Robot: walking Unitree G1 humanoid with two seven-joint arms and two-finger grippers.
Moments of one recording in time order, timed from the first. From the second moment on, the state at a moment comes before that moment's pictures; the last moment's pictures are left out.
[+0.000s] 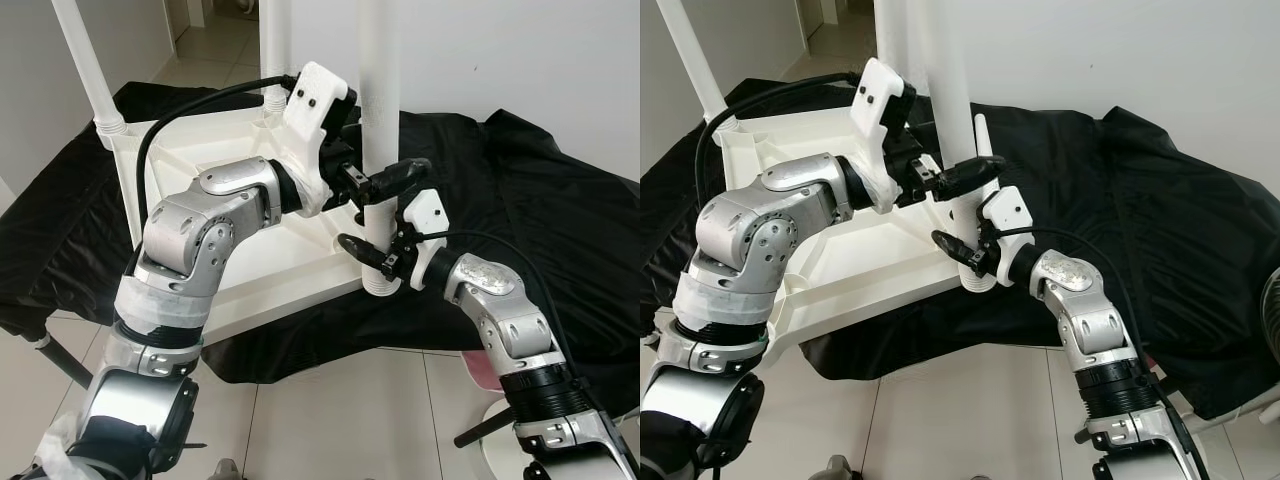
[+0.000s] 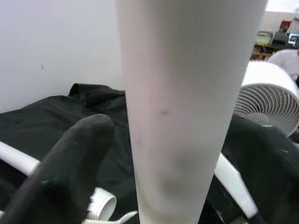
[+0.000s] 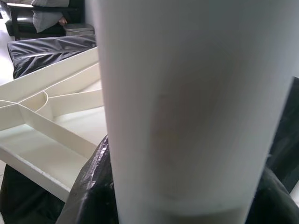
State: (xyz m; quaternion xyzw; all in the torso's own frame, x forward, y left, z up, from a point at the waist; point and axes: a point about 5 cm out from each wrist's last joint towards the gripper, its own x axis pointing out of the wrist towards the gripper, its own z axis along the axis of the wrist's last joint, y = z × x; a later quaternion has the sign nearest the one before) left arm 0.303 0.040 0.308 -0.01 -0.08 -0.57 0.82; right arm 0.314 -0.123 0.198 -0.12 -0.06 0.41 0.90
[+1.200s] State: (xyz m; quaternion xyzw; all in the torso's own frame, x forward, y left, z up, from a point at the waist) left arm 0.323 0.036 0.352 -0.05 -0.11 -0.50 0.86; right arm 0.324 -0.115 0.223 -0.05 -0.11 0.34 0.93
